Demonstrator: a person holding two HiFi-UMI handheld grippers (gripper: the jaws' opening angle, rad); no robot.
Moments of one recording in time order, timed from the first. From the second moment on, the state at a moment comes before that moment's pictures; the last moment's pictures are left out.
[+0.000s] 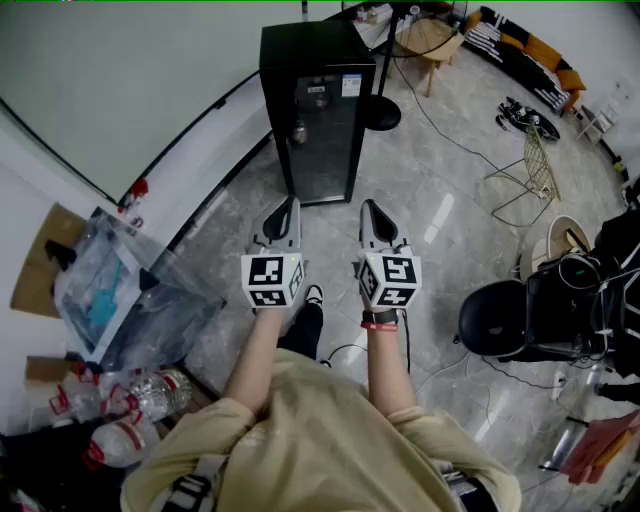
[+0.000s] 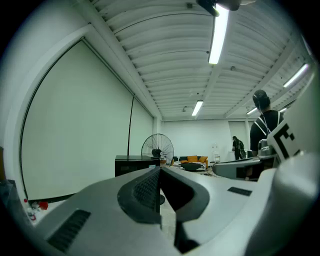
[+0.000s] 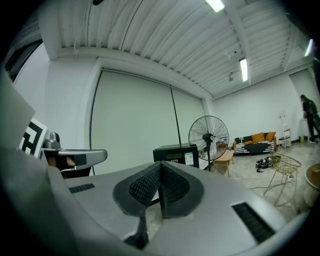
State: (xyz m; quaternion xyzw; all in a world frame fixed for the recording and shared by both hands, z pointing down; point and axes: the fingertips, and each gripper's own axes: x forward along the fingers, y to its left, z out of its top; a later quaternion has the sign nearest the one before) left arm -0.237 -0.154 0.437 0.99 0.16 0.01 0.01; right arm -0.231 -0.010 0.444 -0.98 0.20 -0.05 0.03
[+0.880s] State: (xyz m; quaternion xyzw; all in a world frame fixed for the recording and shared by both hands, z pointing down) left arm 0.064 -0.250 0.455 0.99 0.09 0.03 0.06; right arm 0.074 -0.110 0.431 -0.96 0.28 -0.07 0.01
